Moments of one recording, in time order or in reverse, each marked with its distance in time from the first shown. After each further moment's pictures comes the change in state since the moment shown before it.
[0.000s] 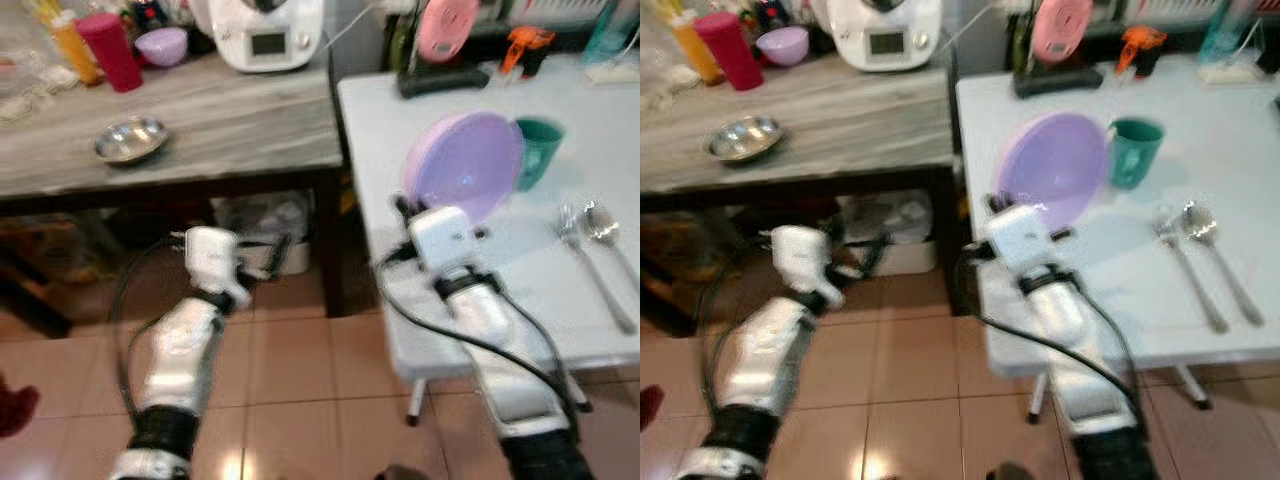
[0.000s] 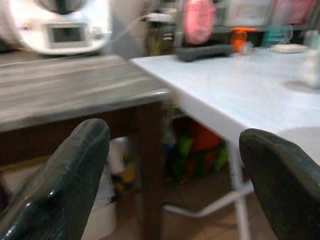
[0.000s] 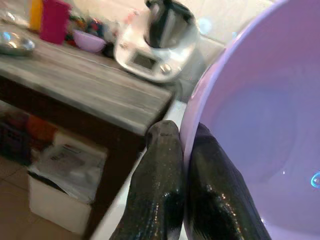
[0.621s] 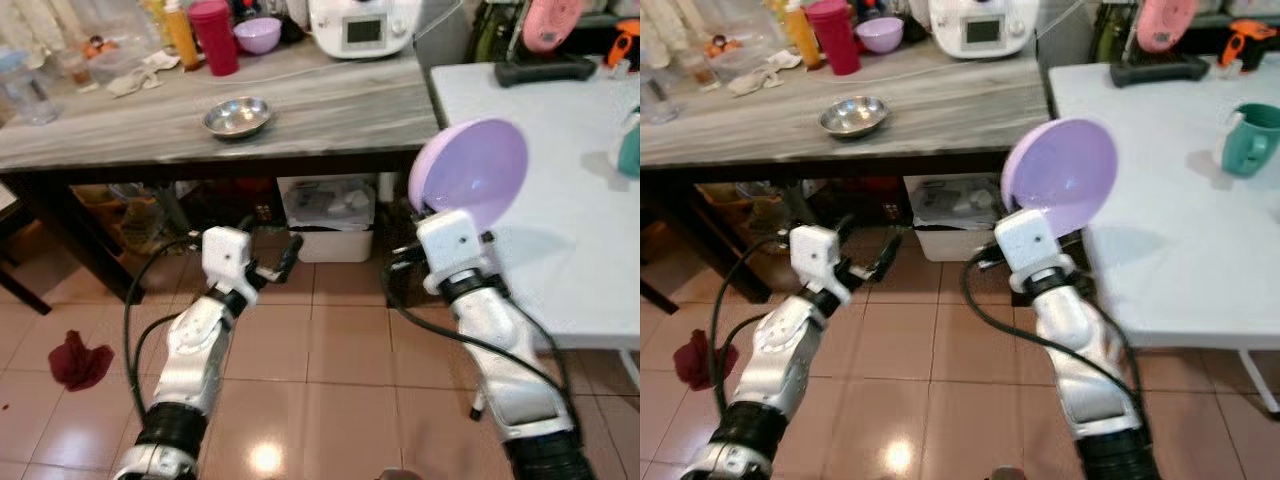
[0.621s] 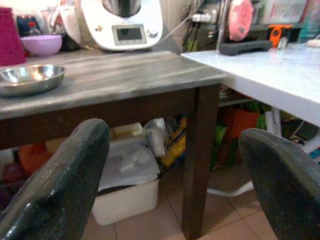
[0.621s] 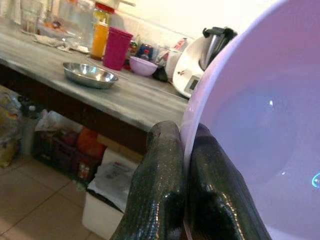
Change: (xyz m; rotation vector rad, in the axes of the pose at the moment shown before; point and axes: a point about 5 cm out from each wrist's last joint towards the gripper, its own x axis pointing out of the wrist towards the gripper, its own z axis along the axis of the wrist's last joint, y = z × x) left arm 0.007 -0.004 0.004 0.015 -0.015 -0.011; right arm -0.002 -0.006 -0.002 -0.010 0.000 -0.019
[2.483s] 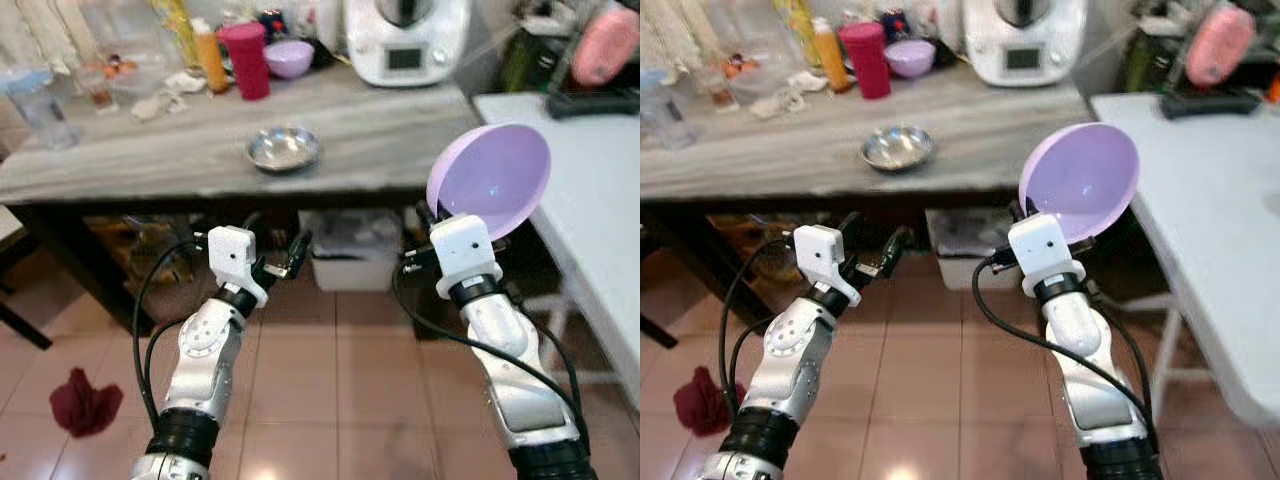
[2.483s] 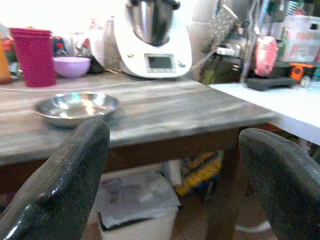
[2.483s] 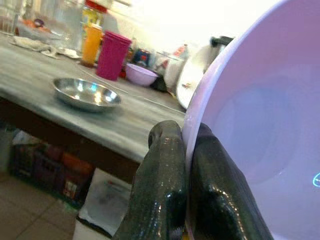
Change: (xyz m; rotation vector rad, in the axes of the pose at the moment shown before) left arm -0.006 -0.007 0.000 -0.054 -0.033 0.035; right arm -0.005 0.003 -0.005 -0.009 0.019 -0.028
